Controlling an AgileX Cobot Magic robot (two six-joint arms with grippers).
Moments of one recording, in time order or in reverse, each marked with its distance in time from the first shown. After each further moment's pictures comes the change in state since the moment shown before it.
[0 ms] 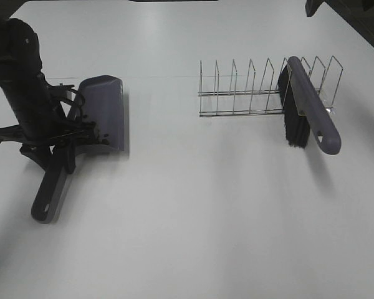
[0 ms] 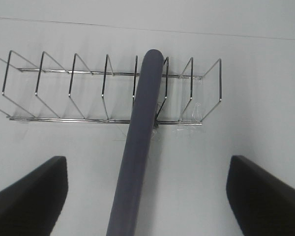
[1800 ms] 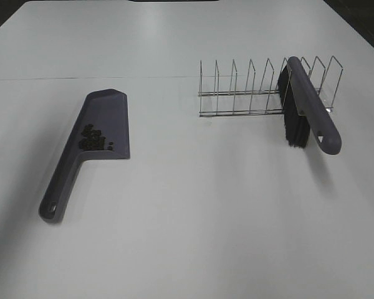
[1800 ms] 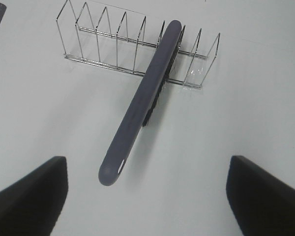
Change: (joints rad) left arm 0.185 -0.453 -0.078 0.173 0.178 0.080; right arm 0.000 -0.712 0.521 0.108 0.014 -0.236
